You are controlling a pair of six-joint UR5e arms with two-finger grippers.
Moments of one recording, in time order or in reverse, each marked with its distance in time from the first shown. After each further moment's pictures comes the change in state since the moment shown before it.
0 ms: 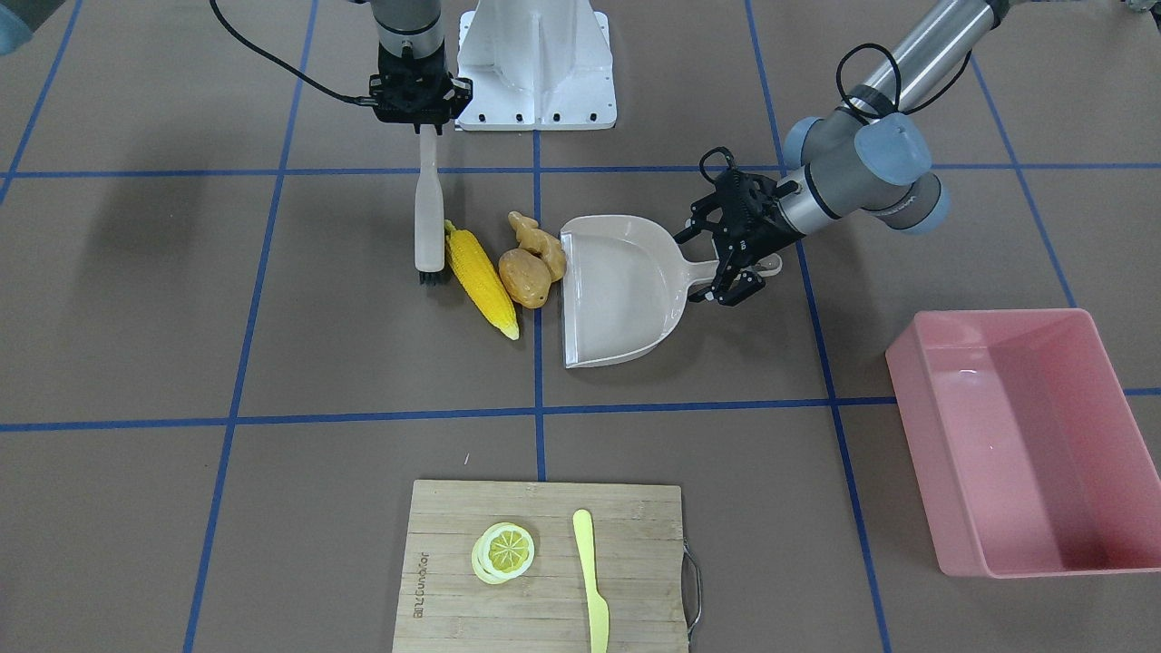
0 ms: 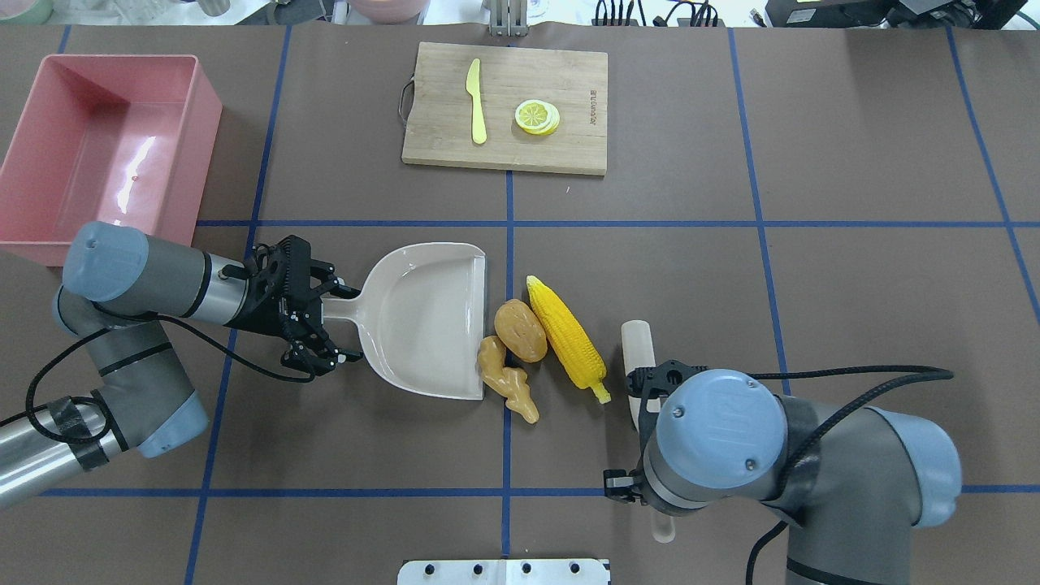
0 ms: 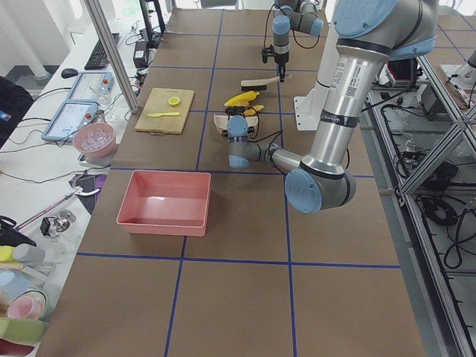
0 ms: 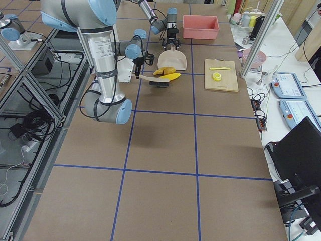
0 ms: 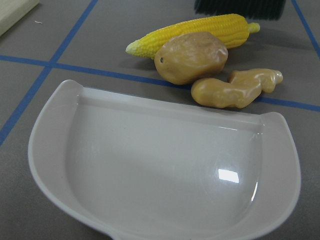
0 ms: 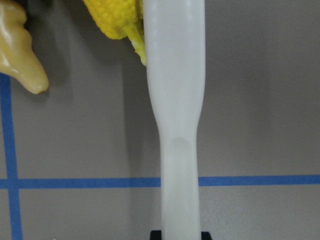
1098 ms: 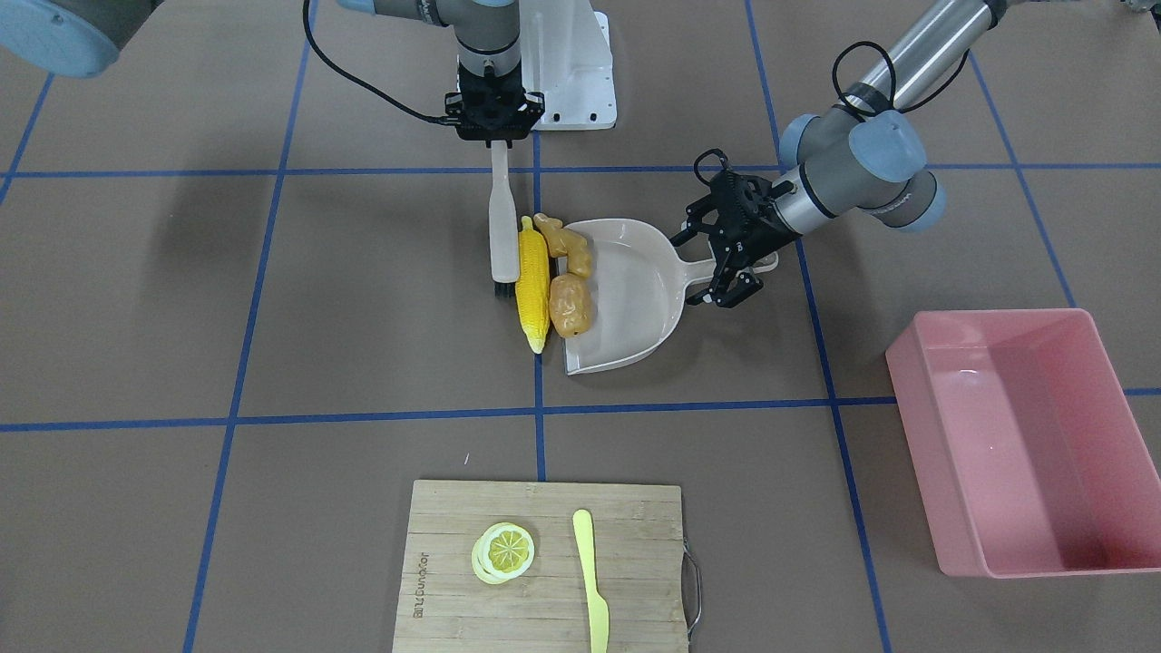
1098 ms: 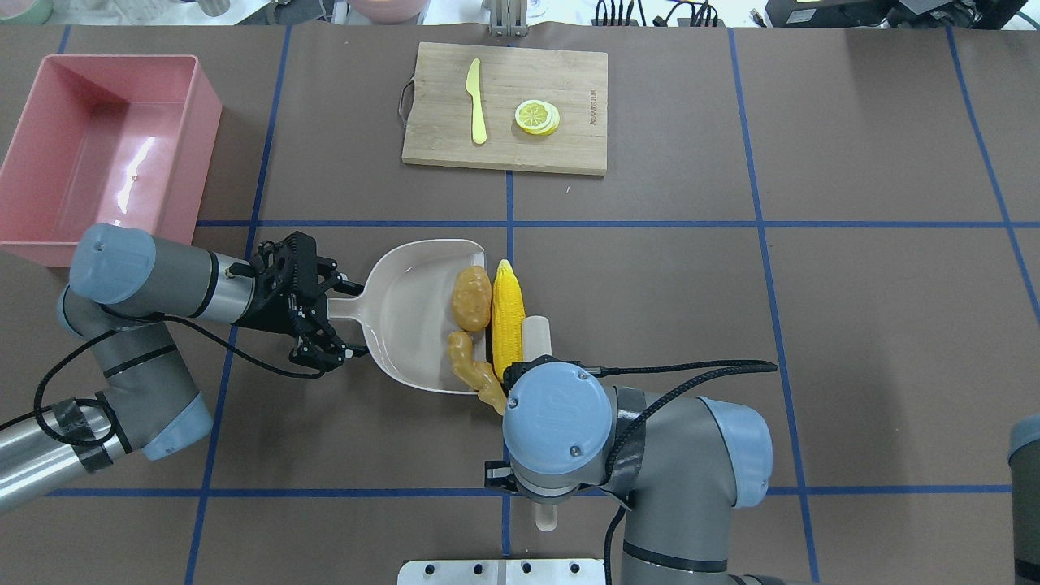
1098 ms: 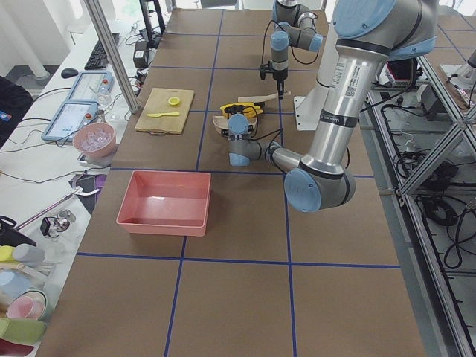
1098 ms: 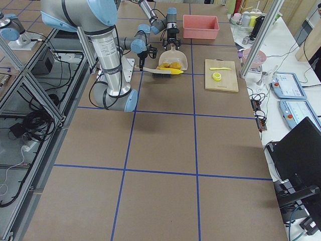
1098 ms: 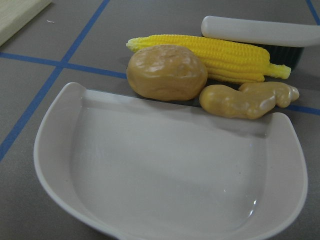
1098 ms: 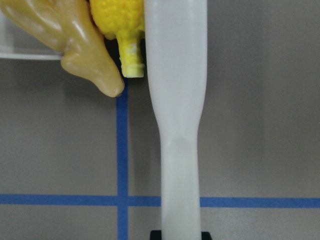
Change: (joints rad) left arm 0.004 -0.005 -0.010 0.021 0.025 -0.011; right arm -0.004 0.213 -0.215 0.059 0.004 0.007
